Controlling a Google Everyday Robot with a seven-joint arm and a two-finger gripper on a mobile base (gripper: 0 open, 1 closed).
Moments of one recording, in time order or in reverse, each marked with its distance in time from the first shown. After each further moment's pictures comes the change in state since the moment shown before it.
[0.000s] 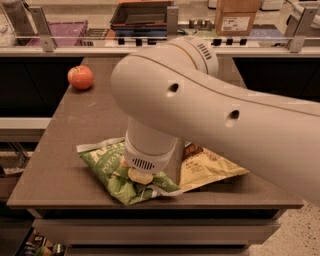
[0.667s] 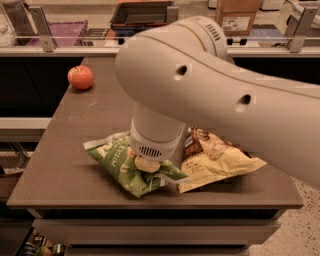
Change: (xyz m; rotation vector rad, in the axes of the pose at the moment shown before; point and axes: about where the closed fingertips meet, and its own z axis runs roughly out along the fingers) arm 0.003 -0.018 -0.019 0.040 0.007 -0.021
